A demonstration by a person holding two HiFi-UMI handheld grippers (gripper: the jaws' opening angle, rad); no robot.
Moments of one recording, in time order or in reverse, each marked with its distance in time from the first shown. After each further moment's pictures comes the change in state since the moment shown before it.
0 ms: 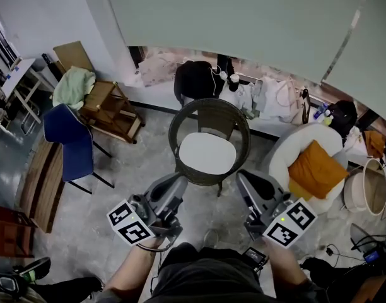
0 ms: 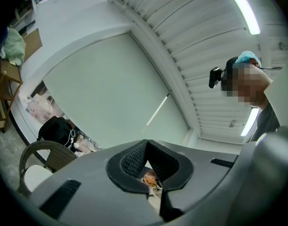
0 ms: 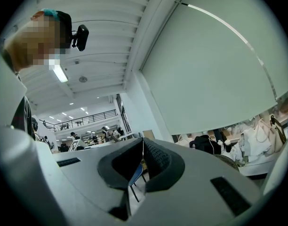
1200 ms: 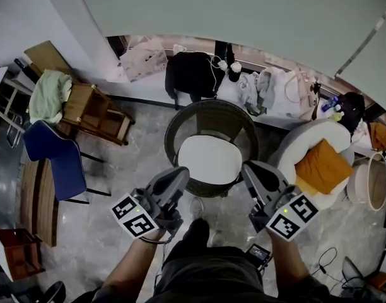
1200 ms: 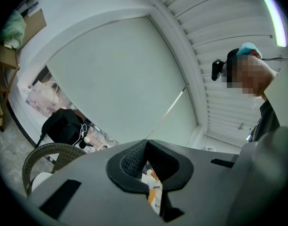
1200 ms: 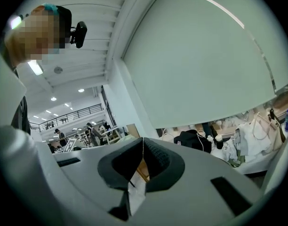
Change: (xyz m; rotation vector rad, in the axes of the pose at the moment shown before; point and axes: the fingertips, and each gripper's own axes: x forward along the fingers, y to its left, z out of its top) left arm 0.097 0.231 0.021 -0.087 0.138 0.041; right arm 0.168 -0.171 -0.028 0.053 0.097 -0.153
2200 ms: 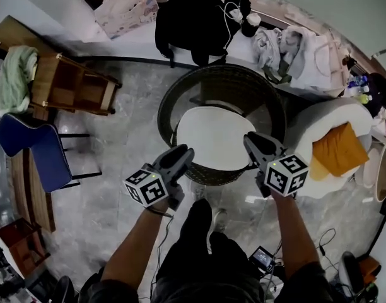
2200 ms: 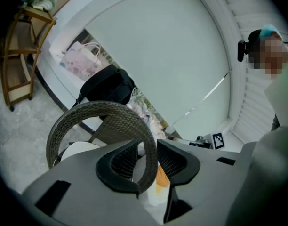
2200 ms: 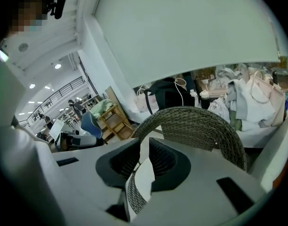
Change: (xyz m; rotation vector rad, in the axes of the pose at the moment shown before) left arm 0.022 0.296 -0.176 -0.221 0.277 0.266; right arm 0.145 -0.208 -0.251 0.085 0.429 -0.141
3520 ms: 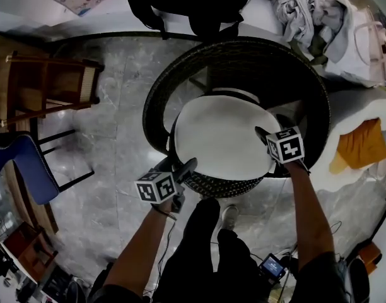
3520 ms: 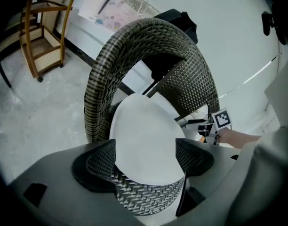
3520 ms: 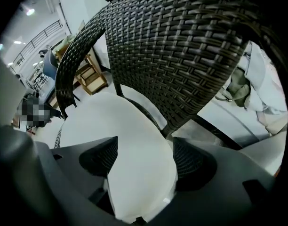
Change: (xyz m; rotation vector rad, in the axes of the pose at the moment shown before) left arm 0.057 0.248 -0.172 -0.162 0.360 0.357; right arm 0.169 -0.222 -0.215 -0.169 0.569 -0.265
